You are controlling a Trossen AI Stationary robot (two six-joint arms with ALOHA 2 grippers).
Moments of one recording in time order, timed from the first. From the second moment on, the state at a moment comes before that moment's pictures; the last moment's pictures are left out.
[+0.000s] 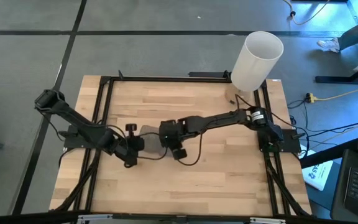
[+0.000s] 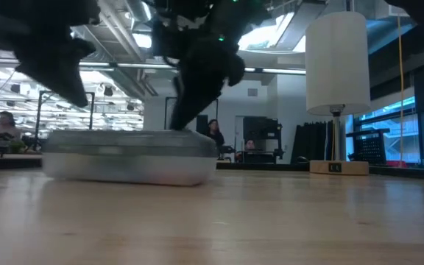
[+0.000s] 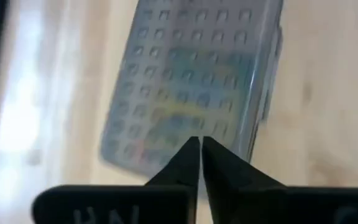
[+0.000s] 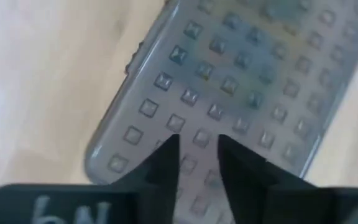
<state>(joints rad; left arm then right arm) -0.51 1.25 0.77 -0.72 -0.56 -0.42 0.08 2.19 1.80 -0.72 -0.01 -0.24</state>
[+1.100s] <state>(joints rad) -0.36 0.30 0.44 -0.62 -0.61 -0.34 -0.10 1.49 1.26 -0.70 0.03 -0.08</state>
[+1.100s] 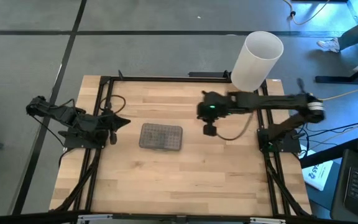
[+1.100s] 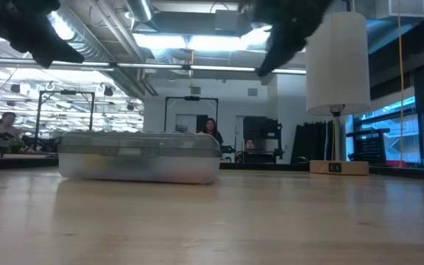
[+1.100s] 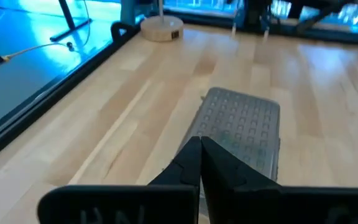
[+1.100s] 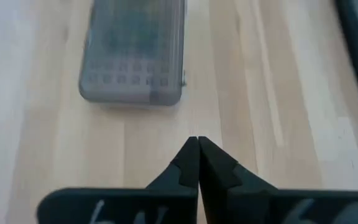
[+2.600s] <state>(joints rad) -0.24 0.12 0.05 0.01 -0.61 -0.15 -0.16 0.00 0.14 0.00 -0.03 0.00</state>
